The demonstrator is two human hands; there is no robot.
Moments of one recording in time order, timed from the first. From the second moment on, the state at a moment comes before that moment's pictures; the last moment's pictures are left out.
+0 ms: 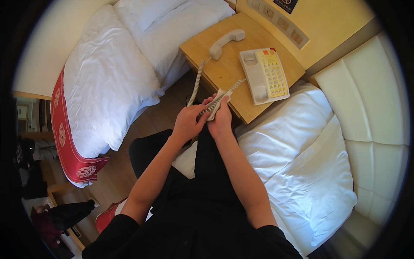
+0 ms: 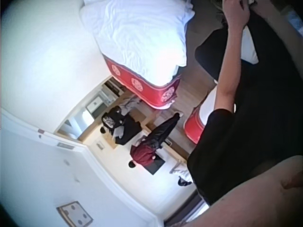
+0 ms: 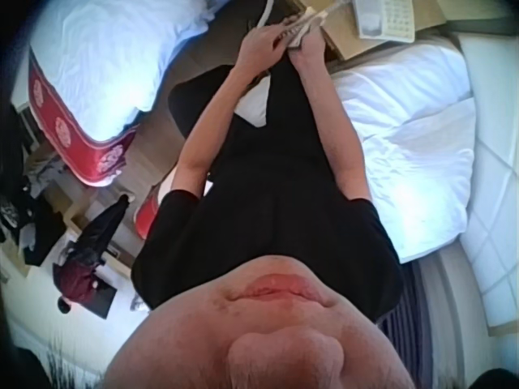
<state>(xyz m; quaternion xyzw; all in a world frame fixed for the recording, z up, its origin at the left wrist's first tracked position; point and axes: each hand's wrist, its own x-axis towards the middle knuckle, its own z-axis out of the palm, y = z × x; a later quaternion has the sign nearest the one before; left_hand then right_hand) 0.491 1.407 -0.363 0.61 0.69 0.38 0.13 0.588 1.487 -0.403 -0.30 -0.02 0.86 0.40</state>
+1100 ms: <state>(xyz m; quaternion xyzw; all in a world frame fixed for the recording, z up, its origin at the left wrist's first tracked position) 0.485 1.400 -0.354 0.58 0.71 0.34 0.18 0.590 1.455 -0.407 -0.34 -0.21 0.86 0.33</state>
